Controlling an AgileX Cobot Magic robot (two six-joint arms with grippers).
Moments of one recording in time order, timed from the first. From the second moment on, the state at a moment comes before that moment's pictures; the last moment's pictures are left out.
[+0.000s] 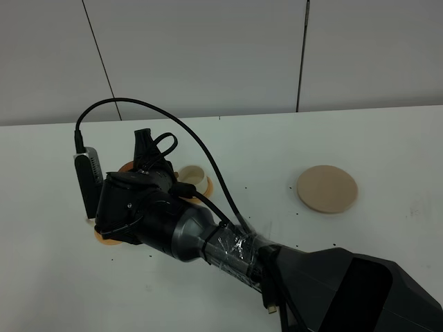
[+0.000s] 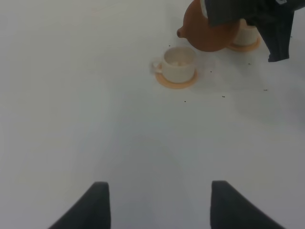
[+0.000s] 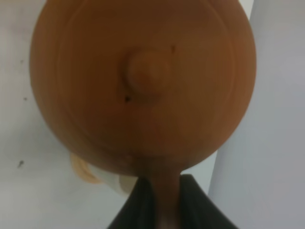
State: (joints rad) left arm 0.00 -0.01 -0.51 0.00 1.04 0.07; right arm 1.02 2.60 -2.42 -0.79 1.03 -0.53
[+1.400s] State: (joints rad) left arm 0.00 -0.01 -0.51 0.00 1.04 0.07; right arm 1.03 2.60 -2.42 -0.84 1.06 -0.62
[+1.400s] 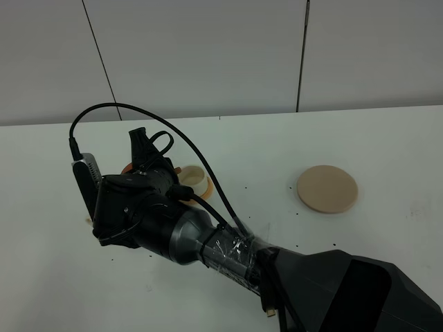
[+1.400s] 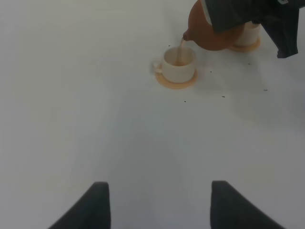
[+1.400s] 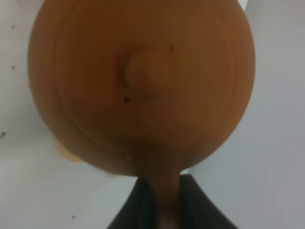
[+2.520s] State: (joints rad) left arm 0.00 -0.01 -0.51 0.00 1.04 0.07; right arm 1.03 2.60 -2.42 -0.87 1.05 -0.68
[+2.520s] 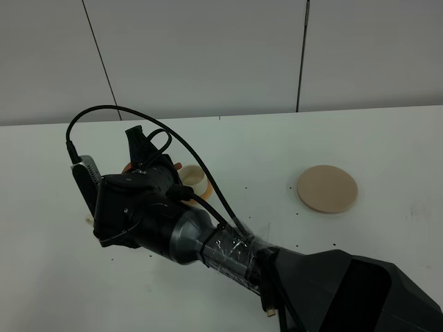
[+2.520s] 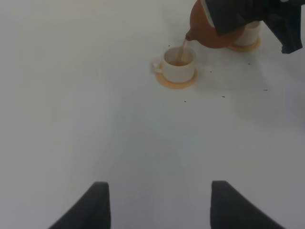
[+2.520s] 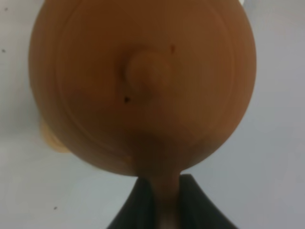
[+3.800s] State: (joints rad) left arm 0.00 -0.01 -0.51 0.00 1.04 0.07; right arm 1.03 2.61 -2.37 -0.93 1.02 -0.72
